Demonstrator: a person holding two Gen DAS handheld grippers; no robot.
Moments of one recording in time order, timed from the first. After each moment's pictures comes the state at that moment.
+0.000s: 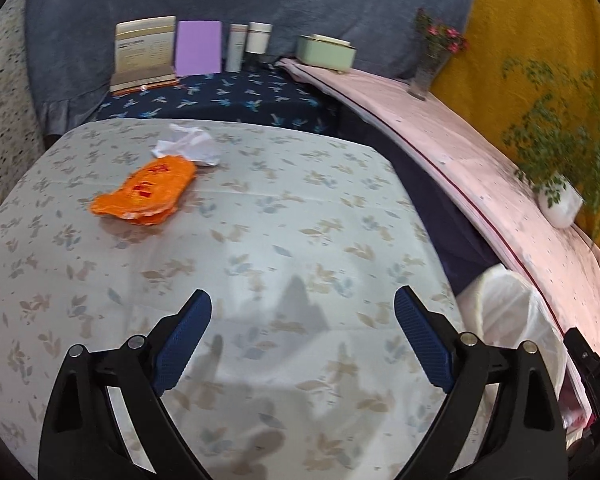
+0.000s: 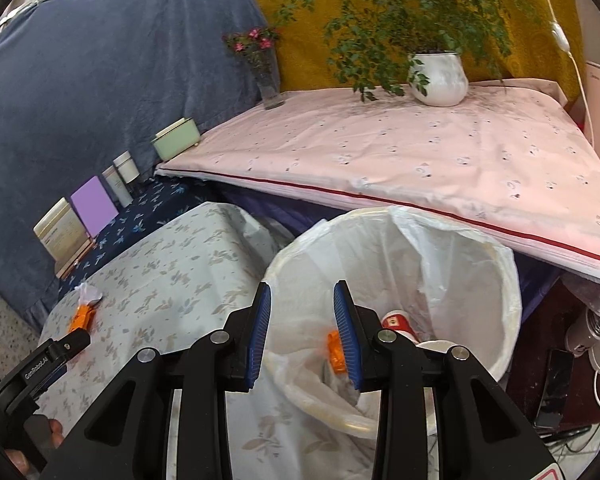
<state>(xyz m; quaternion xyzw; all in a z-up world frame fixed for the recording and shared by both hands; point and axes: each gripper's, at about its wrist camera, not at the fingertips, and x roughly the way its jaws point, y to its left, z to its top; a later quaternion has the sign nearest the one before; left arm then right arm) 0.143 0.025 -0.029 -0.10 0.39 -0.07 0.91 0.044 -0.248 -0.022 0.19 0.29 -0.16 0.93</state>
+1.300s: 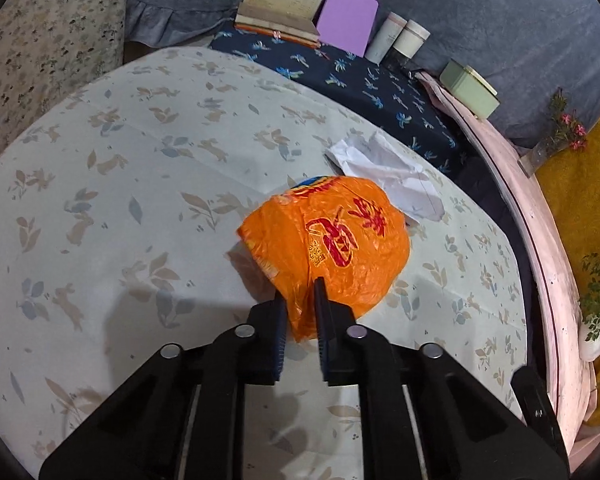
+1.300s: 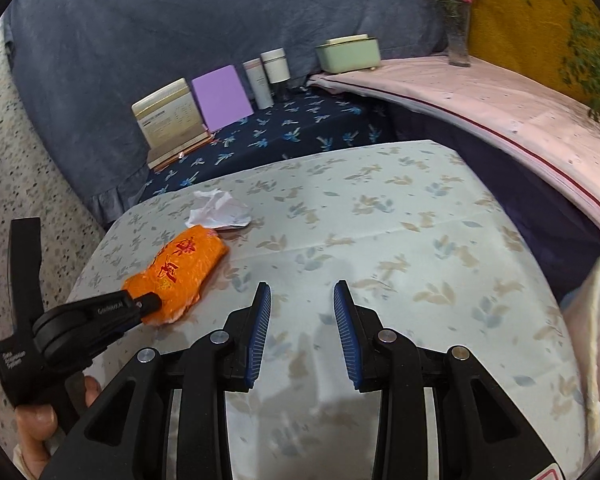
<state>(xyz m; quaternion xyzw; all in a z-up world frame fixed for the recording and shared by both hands) 0.242 0.192 -0.087 -0.25 0.43 0.06 0.87 0.219 -0.030 -0.058 0.08 0.37 0.06 0.92</state>
